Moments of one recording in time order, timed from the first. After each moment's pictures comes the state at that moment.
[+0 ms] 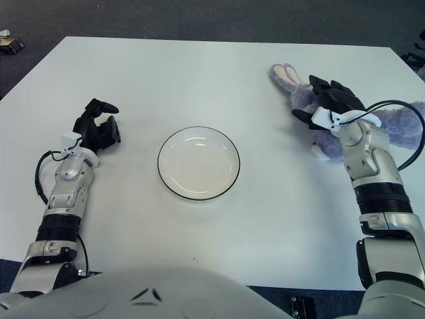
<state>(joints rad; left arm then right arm) -0.17 0.15 0.13 0.23 -0.09 -0.17 -0.07 -0.41 -0.80 0.07 0.33 -0.53 0.01 0.22</state>
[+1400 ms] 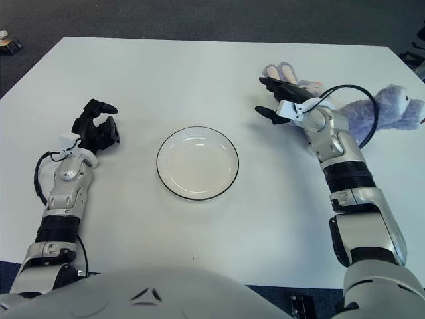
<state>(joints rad) -0.17 0.15 0.13 0.22 -0.09 -0.15 -0.07 -0.58 -0.65 0.20 0.43 -0.49 -0.11 0.36</state>
